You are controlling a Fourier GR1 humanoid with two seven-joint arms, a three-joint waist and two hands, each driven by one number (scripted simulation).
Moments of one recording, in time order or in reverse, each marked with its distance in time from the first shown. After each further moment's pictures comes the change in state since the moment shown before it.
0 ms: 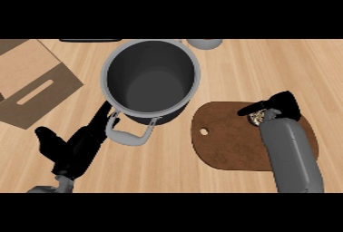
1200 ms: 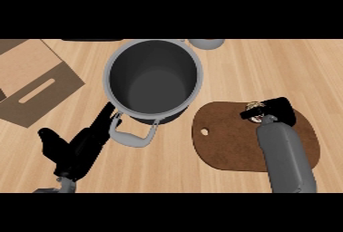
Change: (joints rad) left arm 0.021 -0.063 0.039 -0.019 -0.063 -0.048 0.041; right arm 0.012 0.047 -0.096 0.088 0.061 -0.038 -0.146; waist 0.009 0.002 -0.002
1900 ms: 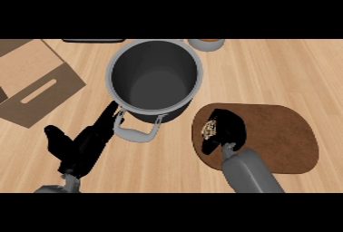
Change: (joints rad) left arm -0.017 -0.029 0.011 0.030 -0.024 -0.011 -0.002; right arm 0.168 0.005 0.609 -0.171 -0.104 0.165 -0.287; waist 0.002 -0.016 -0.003
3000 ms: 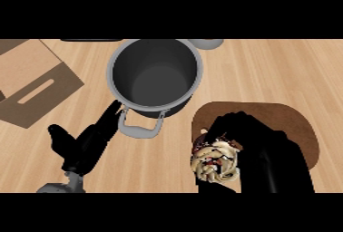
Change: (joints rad) left arm -0.012 -0.031 0.020 0.033 -0.026 -0.027 -0.022; right arm -0.051 -0.009 0.257 -1.008 0.214 0.271 0.245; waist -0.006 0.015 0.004
